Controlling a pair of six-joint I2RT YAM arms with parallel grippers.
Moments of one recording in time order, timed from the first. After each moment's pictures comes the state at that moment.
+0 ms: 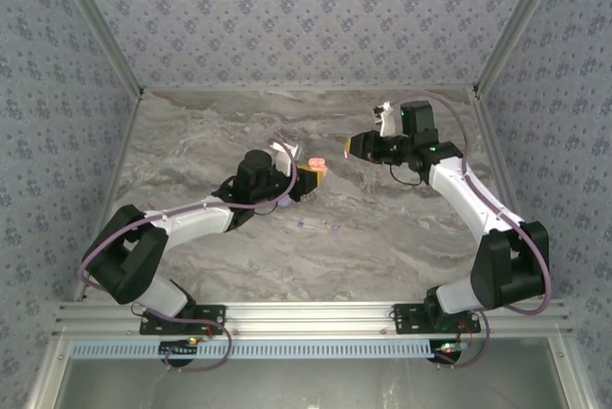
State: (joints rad) left arm -0.70 1.51 0.76 0.45 0.35 -0.45; right arm 0.26 1.42 1.11 -0.34 -0.68 0.46
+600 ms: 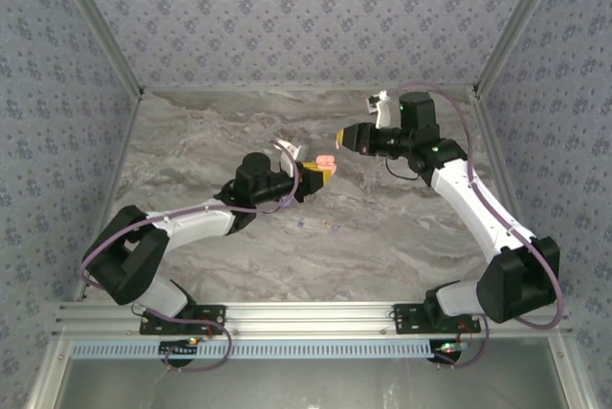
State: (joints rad) left arm -0.73 1.51 0.74 0.63 0.41 -0.45; right arm 0.33 1.35 1.19 -0.34 -0.68 0.50
